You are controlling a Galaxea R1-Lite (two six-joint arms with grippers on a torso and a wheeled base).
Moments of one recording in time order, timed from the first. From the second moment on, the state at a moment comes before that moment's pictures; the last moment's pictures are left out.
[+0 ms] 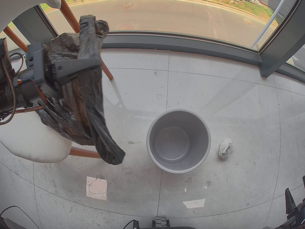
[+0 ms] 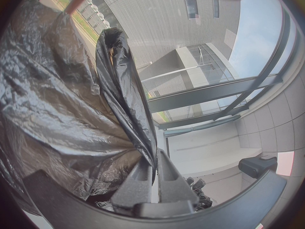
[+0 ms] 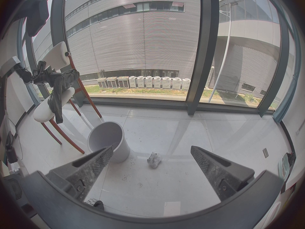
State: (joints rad) left arm -0.33 1.43 -0.99 -0.54 -0.85 -0.74; right arm 0.01 0.02 -0.02 0.00 0.00 0.00
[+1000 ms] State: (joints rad) left arm -1.03 1.92 -1.91 0.25 -0.07 -0.59; right arm 0.34 0.48 -0.49 -0.15 -0.02 0.37
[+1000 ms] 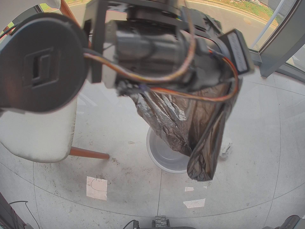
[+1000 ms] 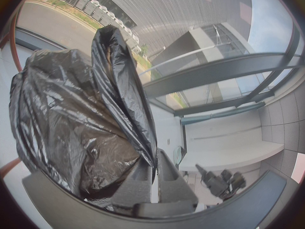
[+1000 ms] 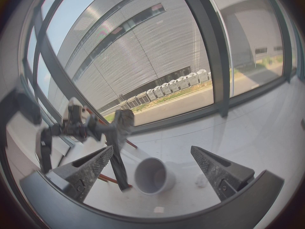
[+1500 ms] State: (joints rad) left arm -1.13 2.02 -2.00 0.54 0.05 -0.76; right arm 0.41 0.65 -0.58 -0.10 -0.03 0.42
